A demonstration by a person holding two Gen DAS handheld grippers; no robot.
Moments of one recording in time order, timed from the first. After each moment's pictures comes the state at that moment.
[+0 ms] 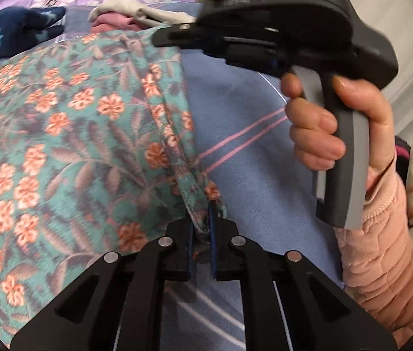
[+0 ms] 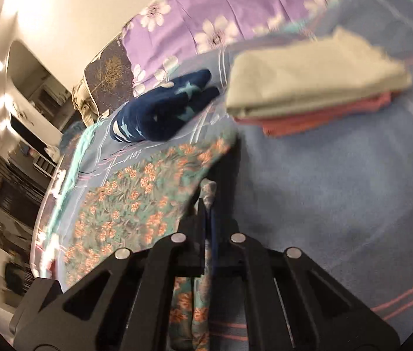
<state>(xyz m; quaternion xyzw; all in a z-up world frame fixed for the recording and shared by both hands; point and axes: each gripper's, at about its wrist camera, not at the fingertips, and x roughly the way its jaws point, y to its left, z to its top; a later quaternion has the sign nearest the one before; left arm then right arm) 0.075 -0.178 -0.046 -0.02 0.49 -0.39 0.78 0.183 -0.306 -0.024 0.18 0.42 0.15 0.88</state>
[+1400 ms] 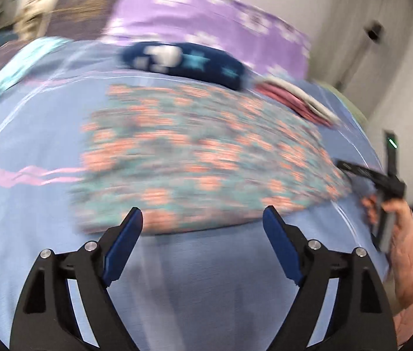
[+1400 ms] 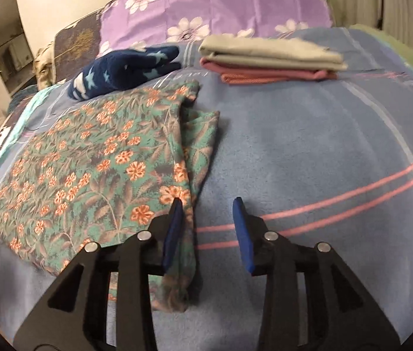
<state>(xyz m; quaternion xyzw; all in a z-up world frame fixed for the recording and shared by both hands) -0.019 0.131 -0.019 -0.11 0.39 -0.12 0.90 0.073 -0.273 -0.044 0.05 0.39 0.02 0.92</state>
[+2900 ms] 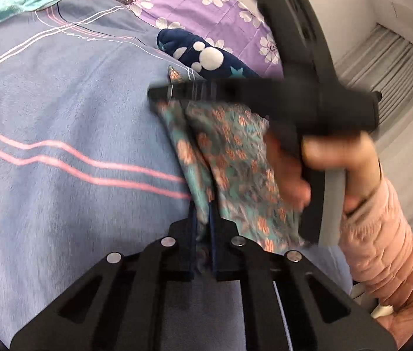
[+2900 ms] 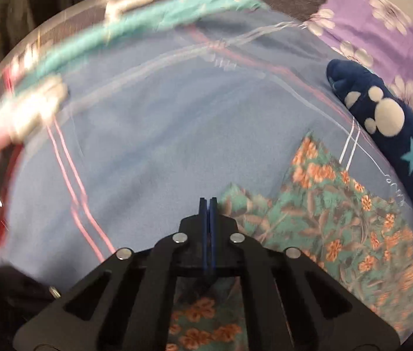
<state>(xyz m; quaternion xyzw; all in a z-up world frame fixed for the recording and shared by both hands) 0.019 0.231 -0.074 -0.27 0.39 -0.20 0.86 0.187 0.203 -0.043 -0.19 0.45 0.32 0.81</state>
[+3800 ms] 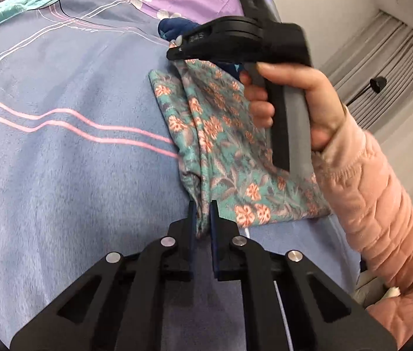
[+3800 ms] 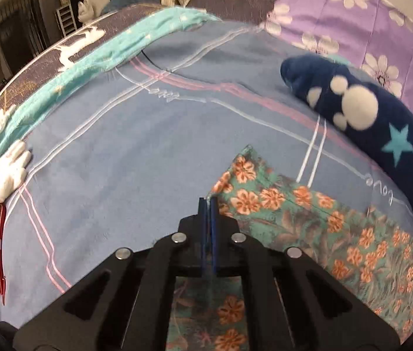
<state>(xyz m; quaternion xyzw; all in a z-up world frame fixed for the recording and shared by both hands) -0.014 0.223 -0.074 -0.24 0.42 -0.19 0.85 0.238 0.185 -0.054 -0.16 0.46 0.26 0.84</state>
